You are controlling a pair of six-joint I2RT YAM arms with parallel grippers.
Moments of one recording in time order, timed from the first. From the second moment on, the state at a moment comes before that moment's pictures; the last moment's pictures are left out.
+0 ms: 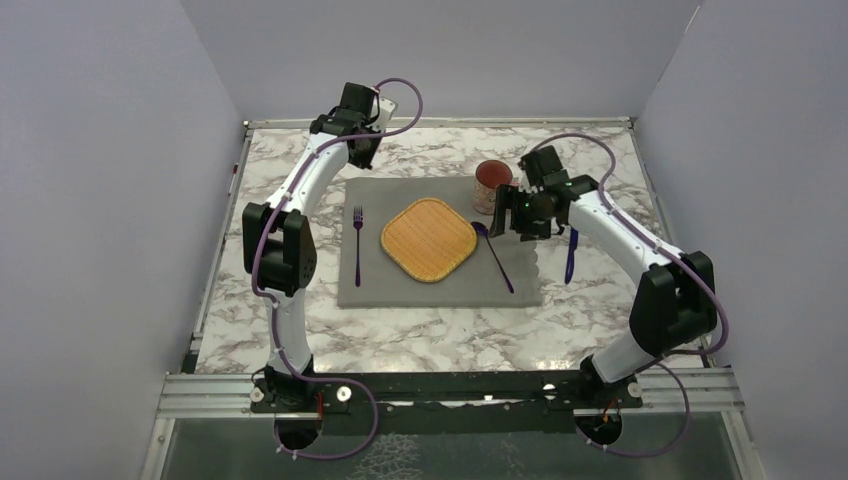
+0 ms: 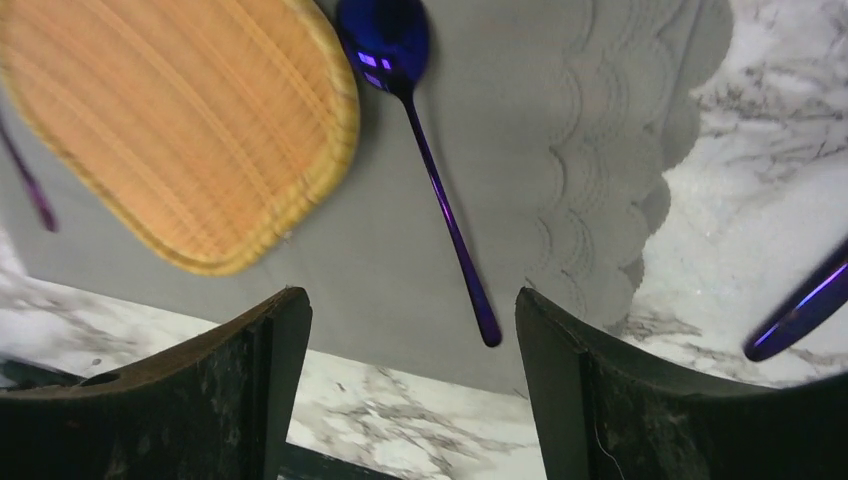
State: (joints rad) left arm -0.28 2.03 1.92 -0.78 -0.08 0.23; right arm 0.35 1.56 1.25 -0.71 -0.16 0.42
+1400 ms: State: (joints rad) left arm -0.28 2.03 1.92 -0.78 -0.08 0.23; right arm 0.55 1.80 1.25 -0.78 0.16 0.37
